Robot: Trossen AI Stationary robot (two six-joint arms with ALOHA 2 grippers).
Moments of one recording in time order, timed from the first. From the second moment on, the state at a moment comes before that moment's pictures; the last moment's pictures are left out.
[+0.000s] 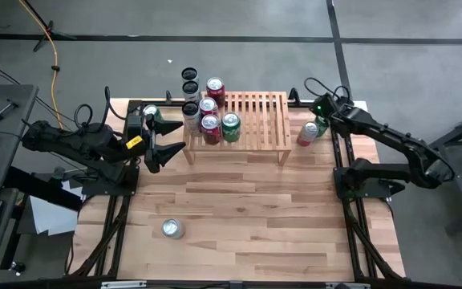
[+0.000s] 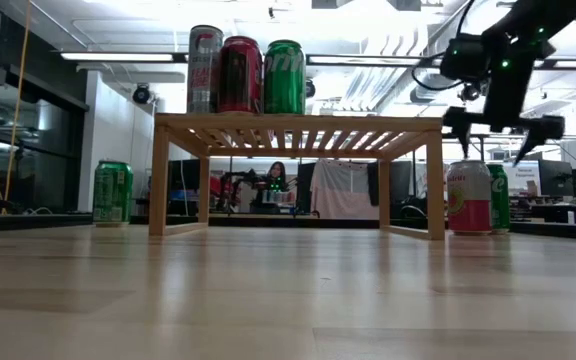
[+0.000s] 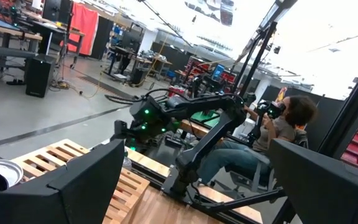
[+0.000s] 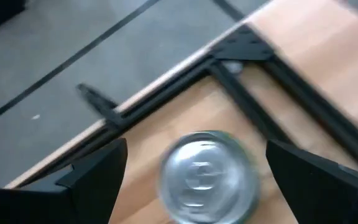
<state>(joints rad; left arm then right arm) -0.28 0.80 0.91 0.05 -0.56 -0.30 -0.81 1.06 0.73 -0.73 0.58 1.25</state>
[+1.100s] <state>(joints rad) -0.28 0.80 0.91 0.05 -0.59 -0.37 -0.81 1.16 0.74 -0.75 0.47 1.06</state>
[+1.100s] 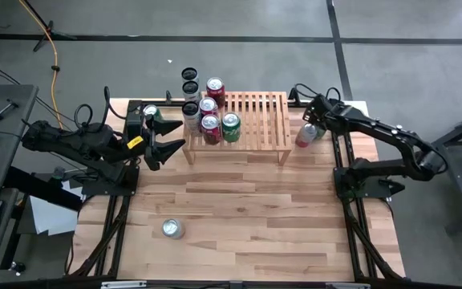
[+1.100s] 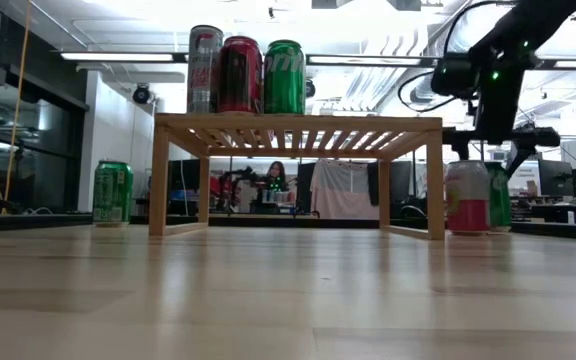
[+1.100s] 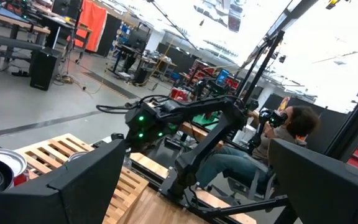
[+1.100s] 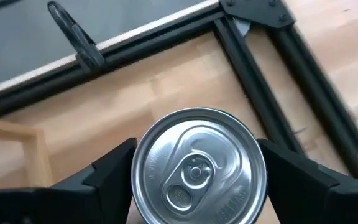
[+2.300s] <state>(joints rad) -0.28 0.80 0.91 0.05 -0.61 -0.36 -0.29 1.49 1.68 -0.87 0.31 0.47</state>
